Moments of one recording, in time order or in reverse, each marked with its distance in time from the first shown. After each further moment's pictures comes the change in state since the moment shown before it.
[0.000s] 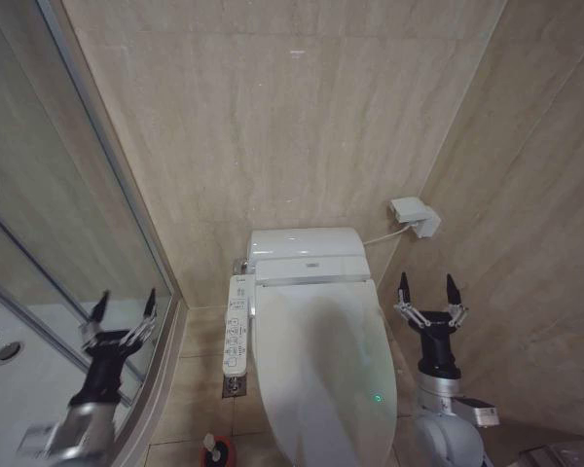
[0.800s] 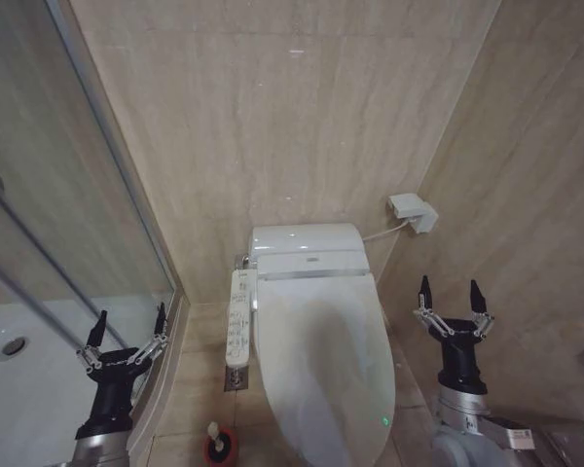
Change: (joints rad) left arm 0.050 -0.102 0.105 -0.042 0.109 -0.031 -0.031; right arm -0.102 0.024 0.064 0.086 0.034 -0.009 -0.005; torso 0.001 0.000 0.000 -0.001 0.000
